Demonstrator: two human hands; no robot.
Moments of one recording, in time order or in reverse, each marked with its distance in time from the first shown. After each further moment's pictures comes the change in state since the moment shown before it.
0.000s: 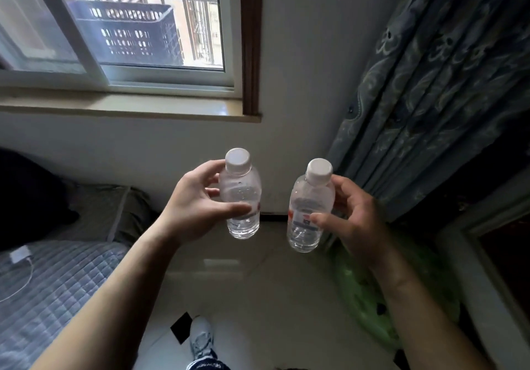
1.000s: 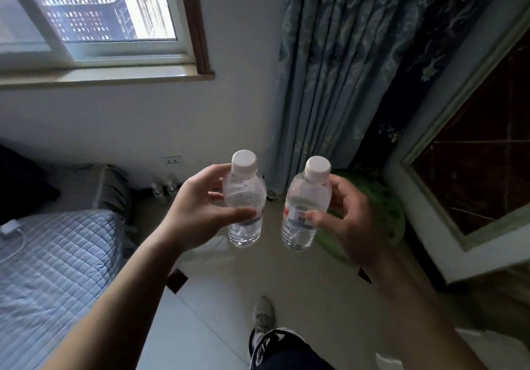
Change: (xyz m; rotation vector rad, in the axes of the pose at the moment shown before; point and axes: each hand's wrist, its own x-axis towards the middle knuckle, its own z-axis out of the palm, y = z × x) left_hand -0.269 0.043 0.118 0.036 -0.138 0.071; right_hand -0.320 0.010 -0.038 -0.009 0.194 0.038
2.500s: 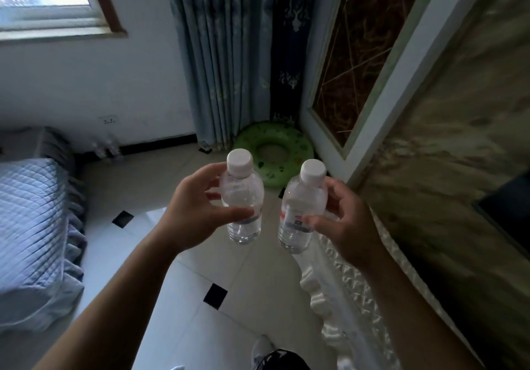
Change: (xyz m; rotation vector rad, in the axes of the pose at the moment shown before) left_hand -0.428 0.160 0.340 -0.001 -0.165 0.018; right_hand -0.531 0.027 -0.290 -0.036 0.115 0.059
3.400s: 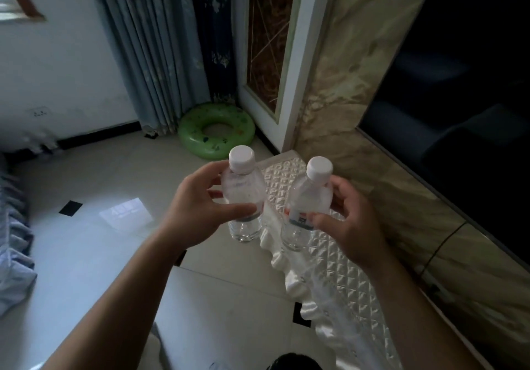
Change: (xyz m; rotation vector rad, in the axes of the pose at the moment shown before) left_hand -0.253 0.083 0.178 -0.039 -0.162 0.063; right_hand -0.343 0.011 -0.127 -0.048 0.194 0.040
